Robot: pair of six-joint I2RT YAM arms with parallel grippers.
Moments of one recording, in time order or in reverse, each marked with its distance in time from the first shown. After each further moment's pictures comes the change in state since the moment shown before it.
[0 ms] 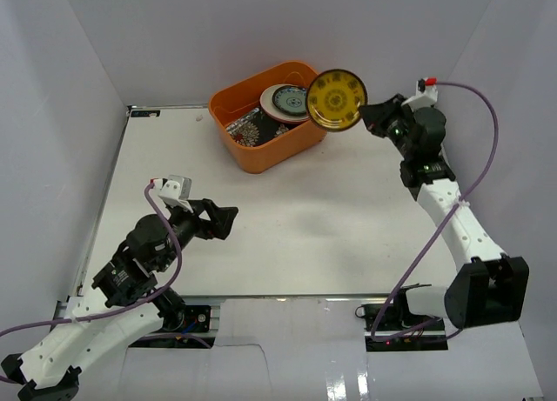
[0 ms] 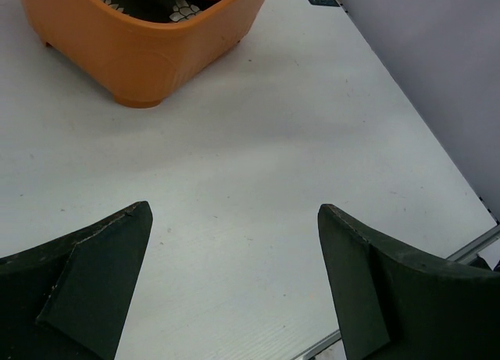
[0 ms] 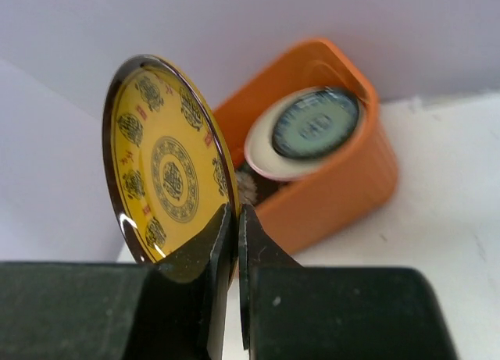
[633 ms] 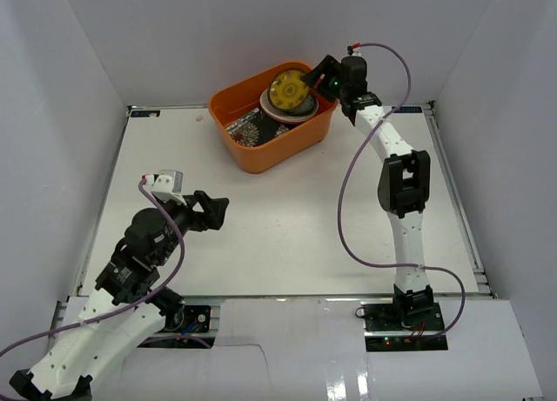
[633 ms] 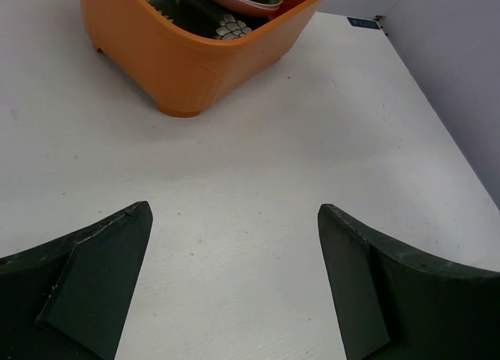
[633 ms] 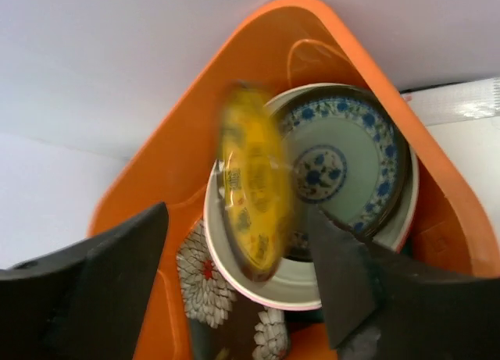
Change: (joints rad) left arm 0.164 0.006 -0.020 0.026 0.053 0.018; right arm 0.121 1.094 1.172 -0.288 -0.006 0.120
